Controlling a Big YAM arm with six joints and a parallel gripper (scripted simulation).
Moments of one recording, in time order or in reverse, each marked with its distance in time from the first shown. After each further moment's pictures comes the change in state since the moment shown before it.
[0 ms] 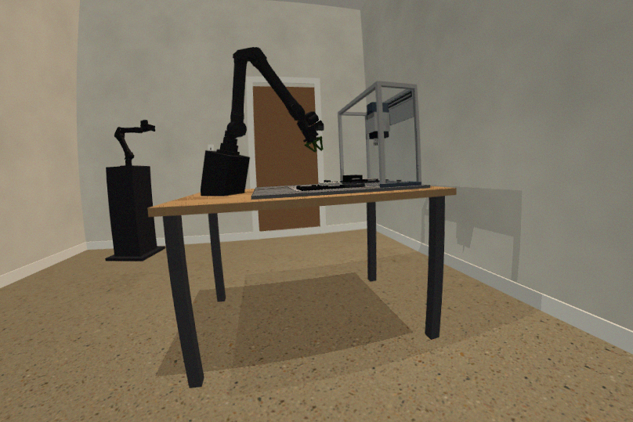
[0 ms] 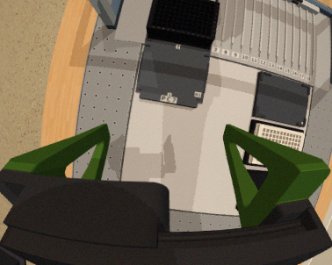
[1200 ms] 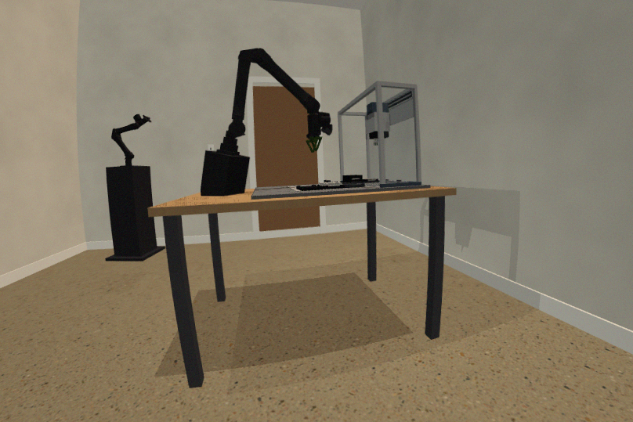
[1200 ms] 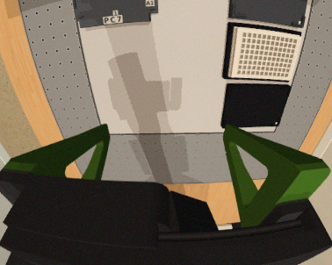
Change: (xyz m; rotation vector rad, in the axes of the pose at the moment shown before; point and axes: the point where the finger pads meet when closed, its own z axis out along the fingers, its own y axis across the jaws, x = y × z) arm 0.050 -0.068 -0.019 0.045 0.530 0.189
